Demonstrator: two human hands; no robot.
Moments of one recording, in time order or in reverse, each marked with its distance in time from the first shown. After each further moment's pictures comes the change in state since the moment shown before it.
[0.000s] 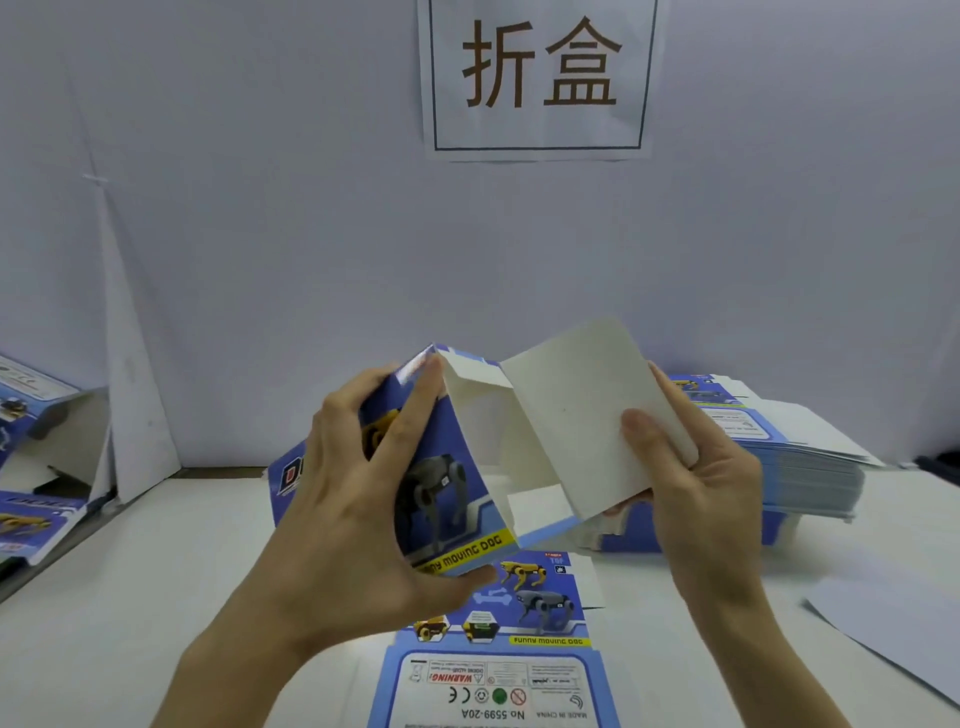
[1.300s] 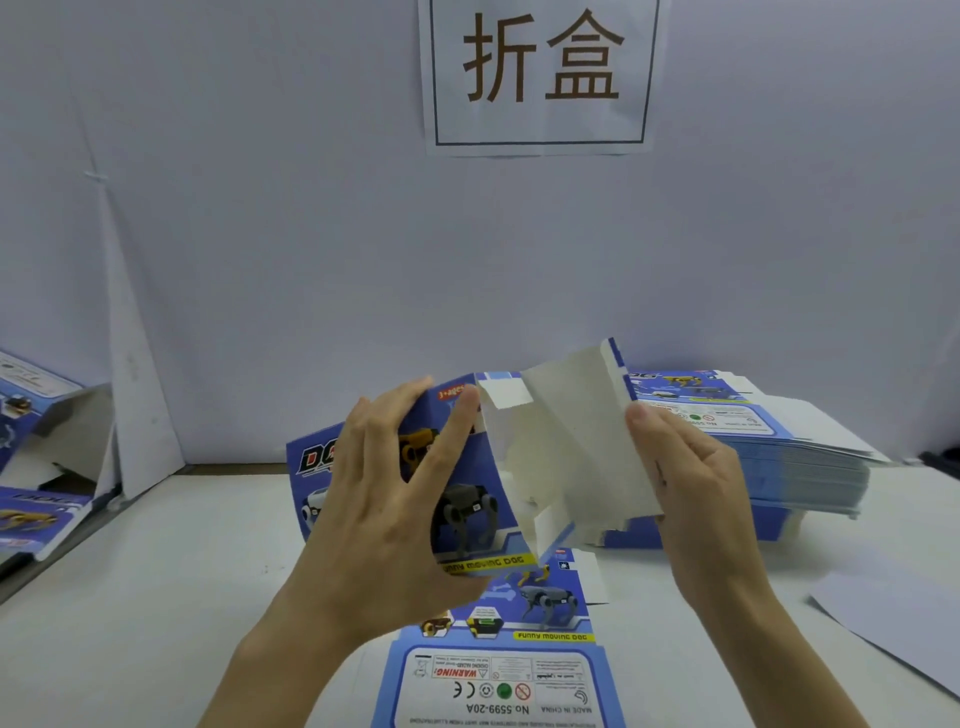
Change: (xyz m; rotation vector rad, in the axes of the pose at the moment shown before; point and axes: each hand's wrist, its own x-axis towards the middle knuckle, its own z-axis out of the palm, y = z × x) left_hand 0.004 0.005 0.020 0.203 0.034 0.100; right_hand -0.001 -0.011 0.001 0.089 -0.152 0.201
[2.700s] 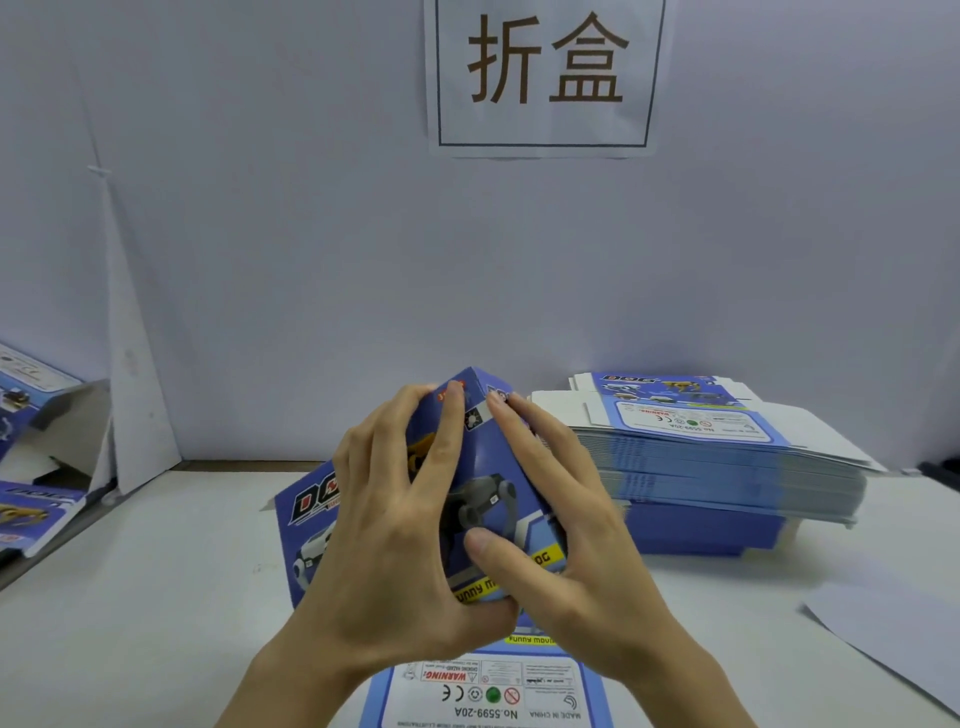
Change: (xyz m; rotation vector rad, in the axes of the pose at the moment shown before) left_hand -0.003 0.016 0.005 -0.073 0.036 -0.091; right_hand -0.035 0.005 0.032 -0.441 -0.498 -0.336
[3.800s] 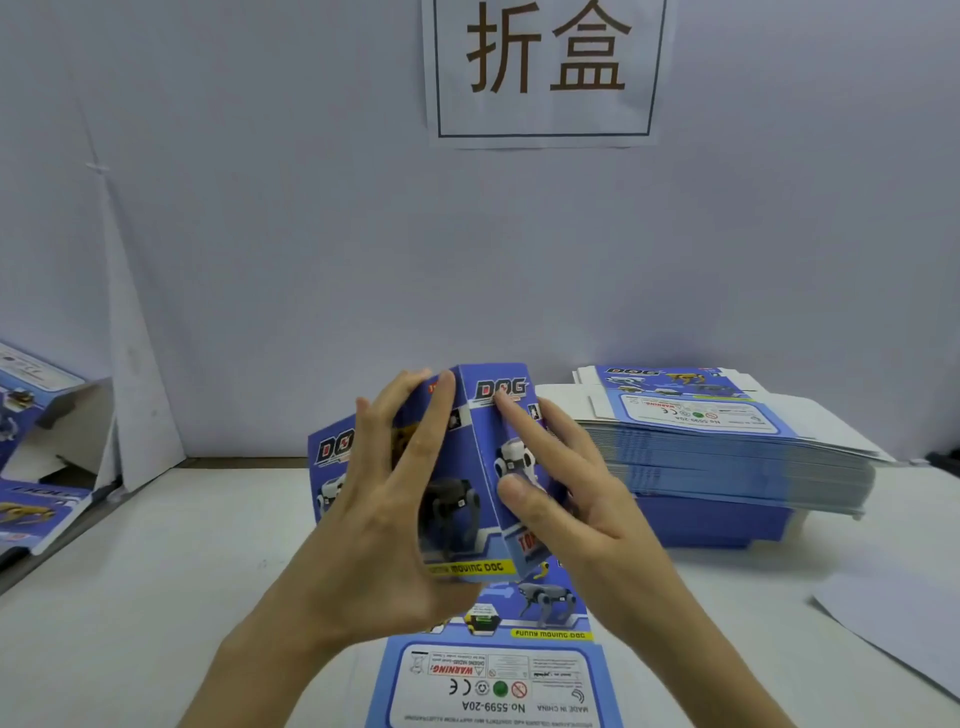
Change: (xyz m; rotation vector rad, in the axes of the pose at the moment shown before) left_hand 0.002 -0.019 -0.006 -0.238 -0.134 0.041; right_hand 0.004 0.008 -0.002 0.314 -0.018 0.181
